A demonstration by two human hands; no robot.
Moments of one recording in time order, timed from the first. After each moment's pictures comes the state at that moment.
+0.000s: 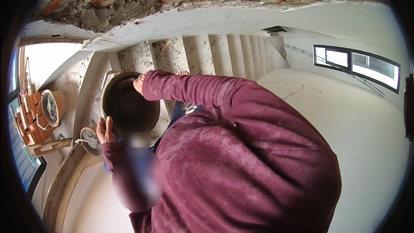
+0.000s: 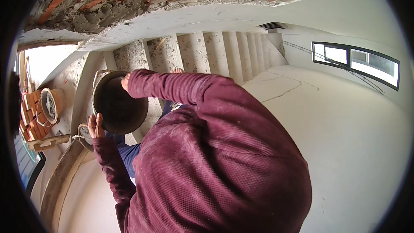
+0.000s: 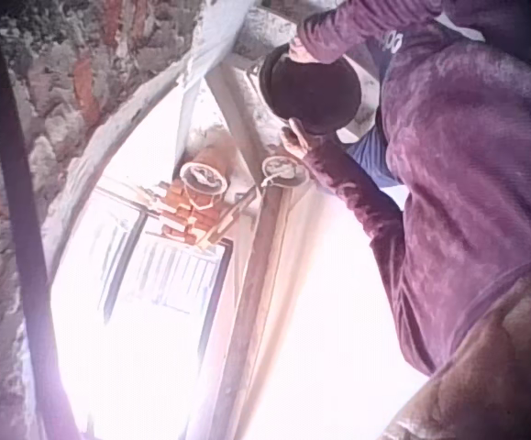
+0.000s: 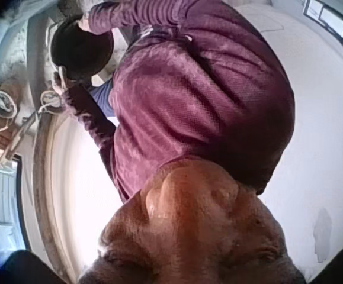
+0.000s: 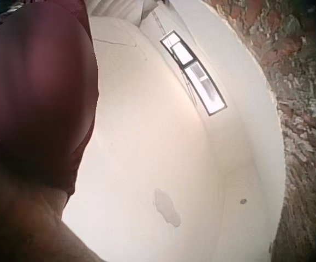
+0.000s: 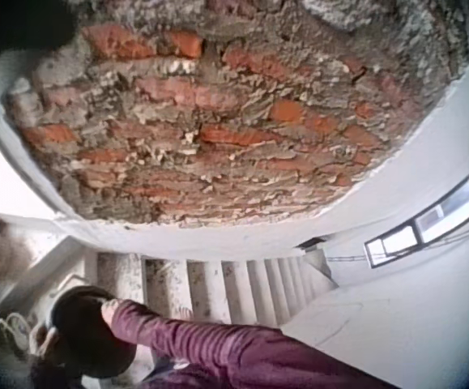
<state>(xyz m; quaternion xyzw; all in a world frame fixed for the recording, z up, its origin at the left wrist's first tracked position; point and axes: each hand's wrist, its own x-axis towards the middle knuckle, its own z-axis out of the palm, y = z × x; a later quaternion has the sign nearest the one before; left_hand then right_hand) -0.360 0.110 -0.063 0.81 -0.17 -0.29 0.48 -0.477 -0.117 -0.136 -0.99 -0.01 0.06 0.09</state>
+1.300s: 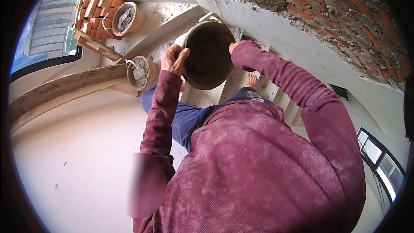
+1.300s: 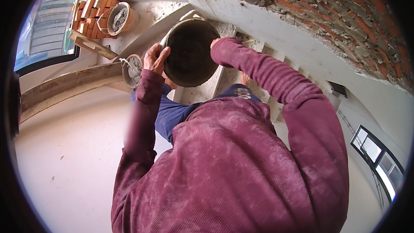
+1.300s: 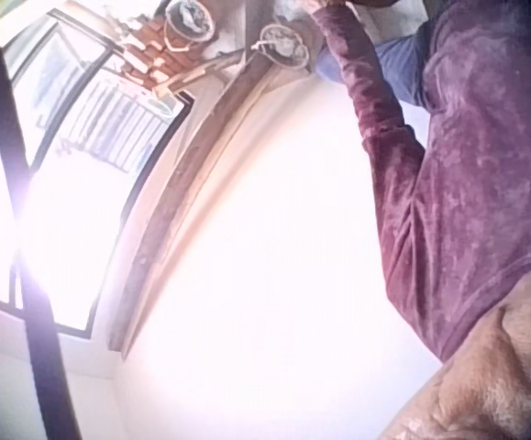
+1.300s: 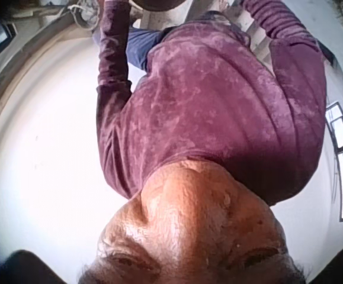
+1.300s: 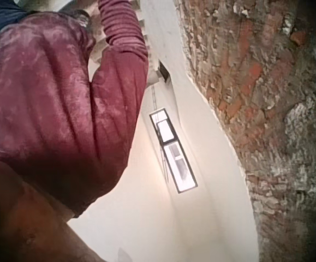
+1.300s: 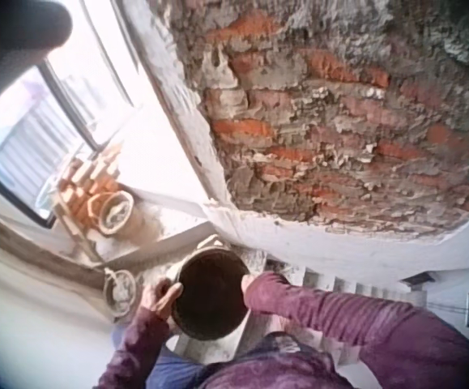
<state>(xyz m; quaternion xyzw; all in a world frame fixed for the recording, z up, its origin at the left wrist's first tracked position) -0.364 0.079 -0.005 0.87 -0.23 -0.13 0.42 -0.454 -0.147 -0.027 -0.93 -0.01 0.36 0.07</state>
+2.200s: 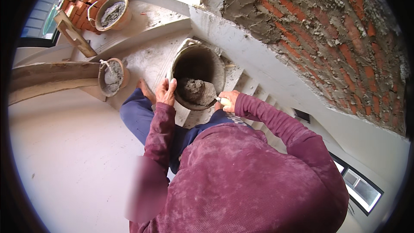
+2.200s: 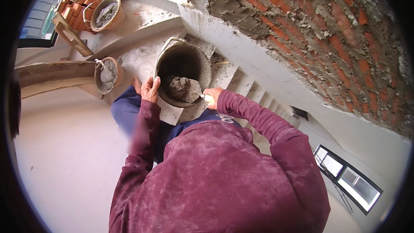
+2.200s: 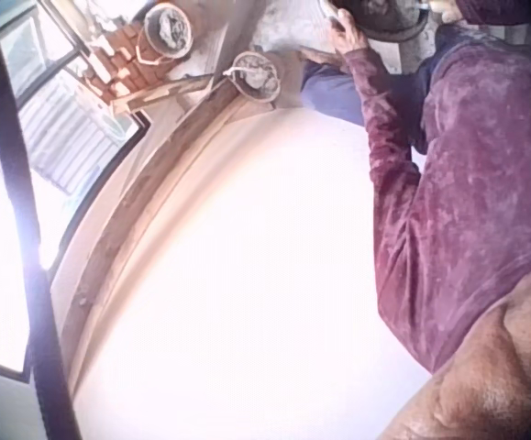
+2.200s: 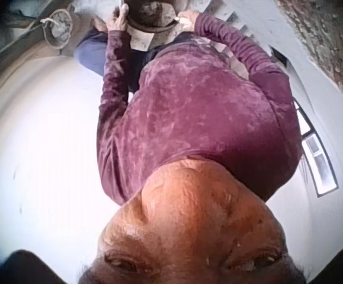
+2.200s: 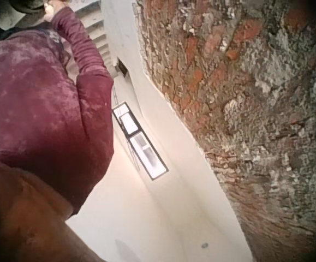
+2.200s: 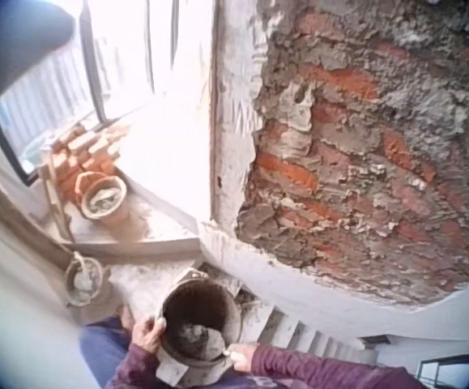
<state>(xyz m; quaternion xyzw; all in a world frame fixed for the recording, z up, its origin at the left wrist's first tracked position) -0.397 0.110 -0.106 0.75 -0.01 -0.14 0.64 -0.521 -0.151 -0.083 -0.84 -0.03 0.31 0.44</state>
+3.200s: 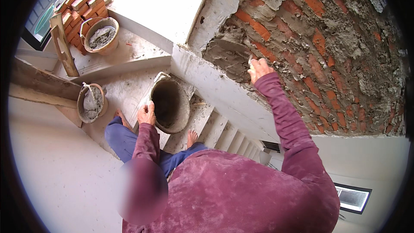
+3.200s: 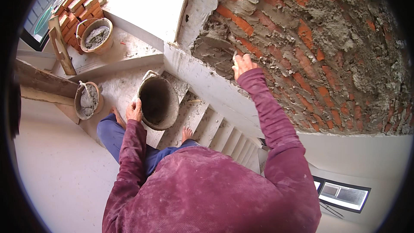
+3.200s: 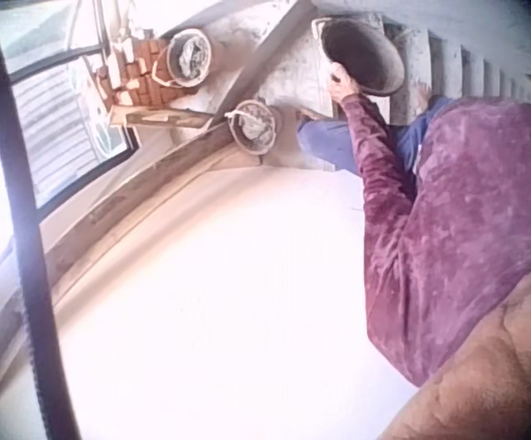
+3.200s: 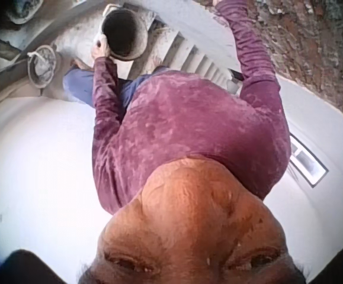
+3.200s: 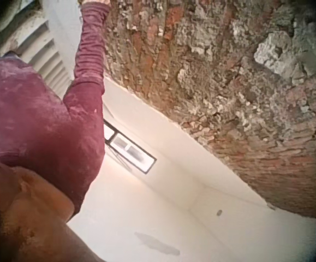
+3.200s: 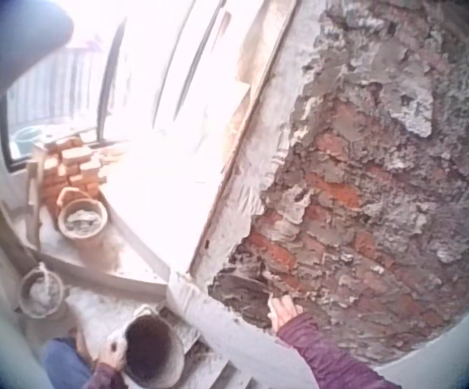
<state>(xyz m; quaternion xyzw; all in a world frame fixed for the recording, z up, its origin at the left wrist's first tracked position) -0.360 0.110 -0.145 0.84 0.10 -0.05 0.54 -0.417 -0.284 0.082 -0.99 0.13 -0.06 -0.05</state>
